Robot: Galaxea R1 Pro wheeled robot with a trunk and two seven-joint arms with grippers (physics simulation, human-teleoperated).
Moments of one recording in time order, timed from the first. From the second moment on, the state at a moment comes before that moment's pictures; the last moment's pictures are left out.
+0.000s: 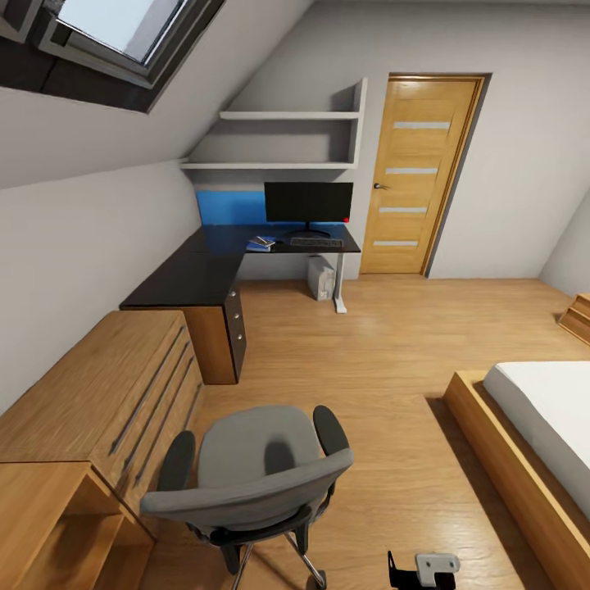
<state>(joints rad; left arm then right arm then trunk) -0.27 -0.01 -0.72 -0.19 0.88 -0.27 0.26 -0.36 -0.02 0.33 -0.11 -0.22 -0.61 -0.21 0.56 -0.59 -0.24</state>
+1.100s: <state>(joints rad) -0.27 0.01 -0.72 -0.19 0.88 -0.26 0.27 -0.36 -0.02 0.33 -0.10 -0.22 -0.62 -0.21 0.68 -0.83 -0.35</state>
